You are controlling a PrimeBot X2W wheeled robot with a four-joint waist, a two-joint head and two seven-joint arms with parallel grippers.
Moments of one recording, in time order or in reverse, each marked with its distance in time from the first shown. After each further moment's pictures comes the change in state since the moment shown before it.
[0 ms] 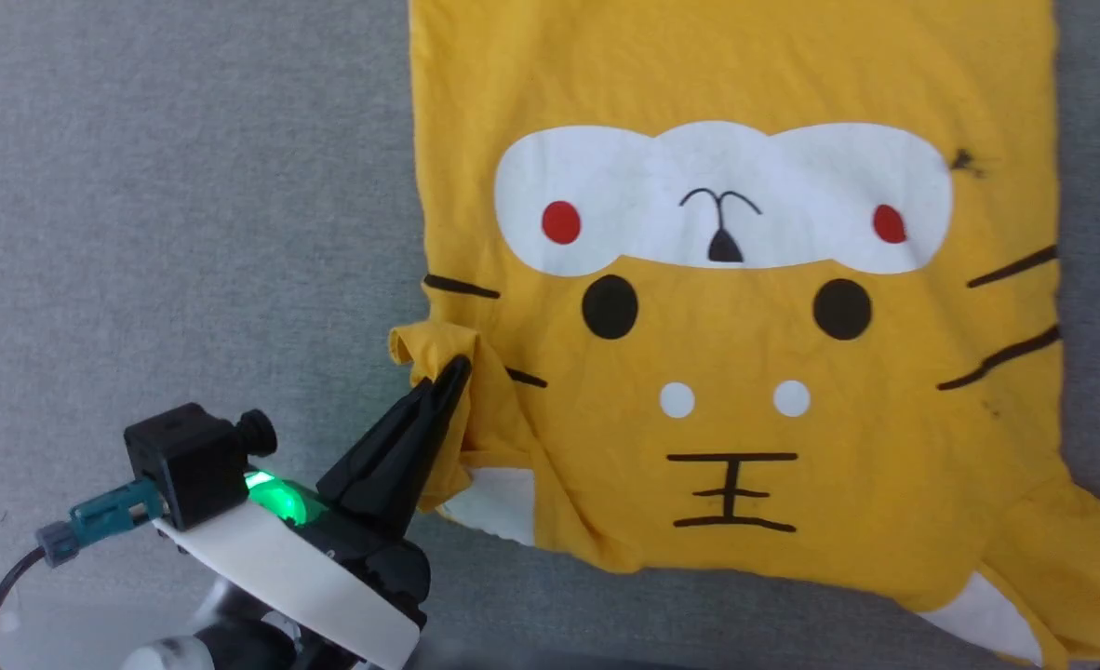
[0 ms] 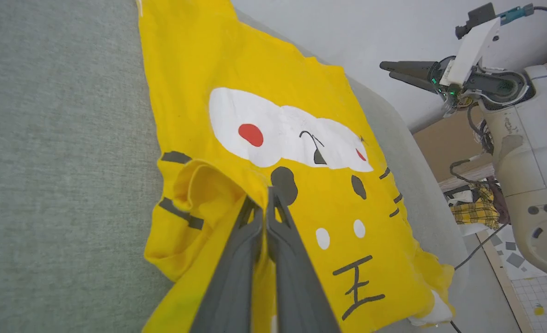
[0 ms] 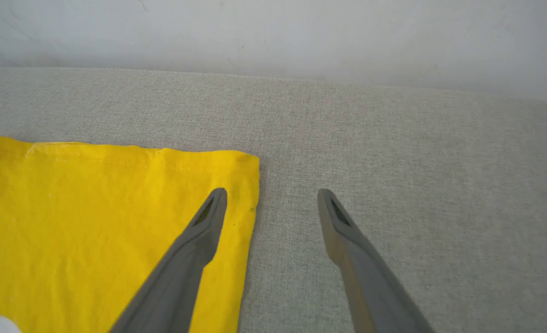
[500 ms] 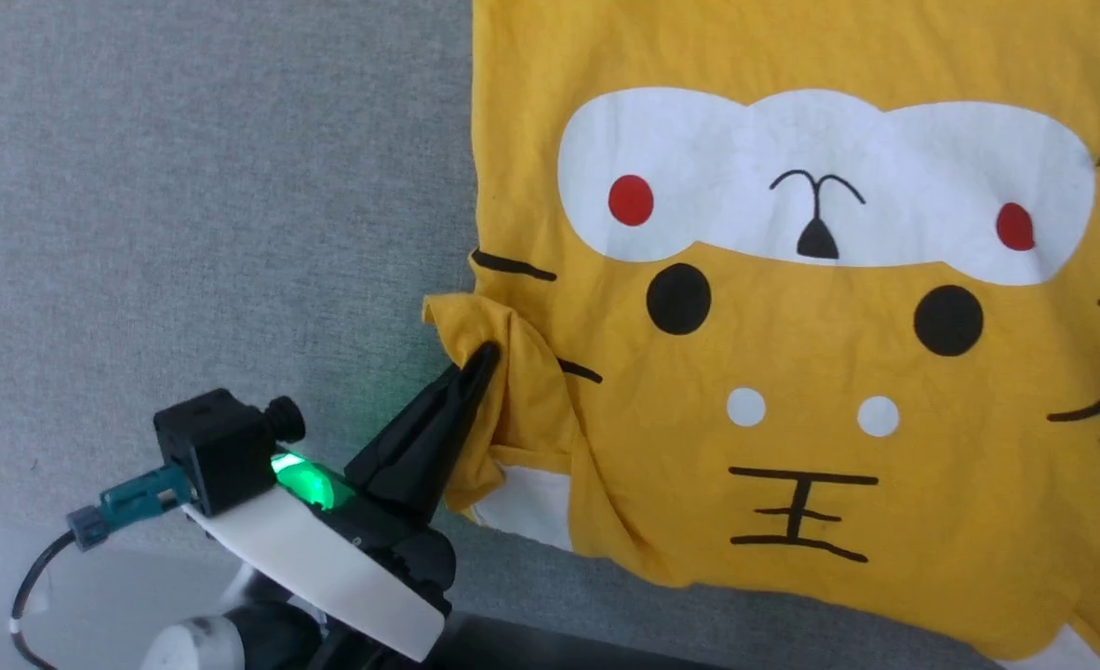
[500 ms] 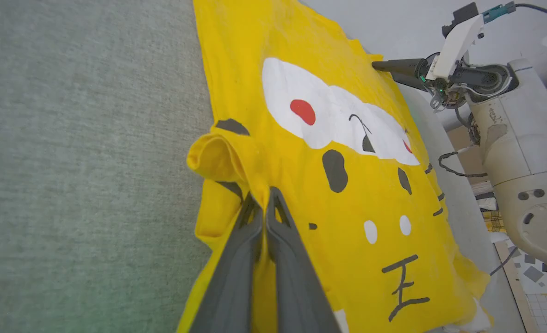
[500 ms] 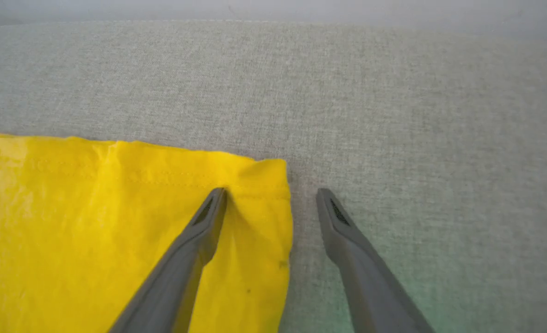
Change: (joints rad) left arm -0.044 -0.011 -0.041 0.038 0.000 -0.016 -0.035; right arm -0.071 0.013 -0.059 0.066 -0.095 0.000 0.021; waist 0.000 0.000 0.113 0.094
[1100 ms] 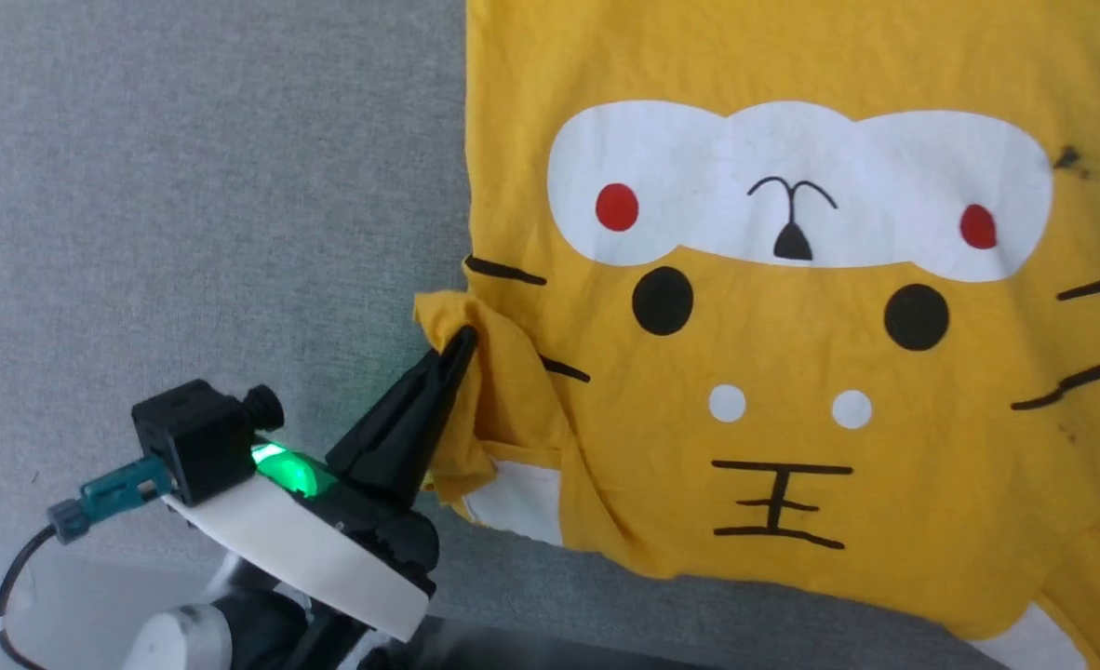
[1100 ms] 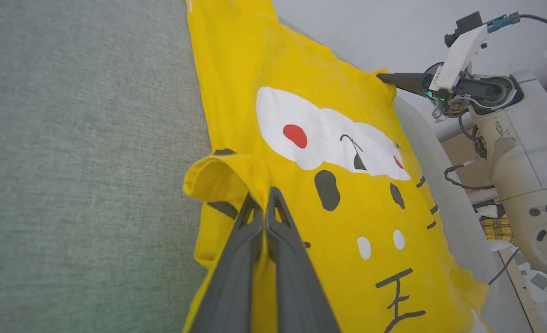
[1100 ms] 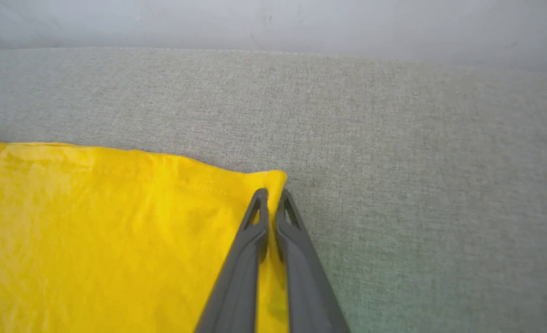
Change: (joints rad) left arm -0.016 0.003 0.018 0.023 0.000 0.004 -0.023; right arm 0.014 0.022 0.026 0.006 0.026 0.000 -0.049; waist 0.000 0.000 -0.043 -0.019
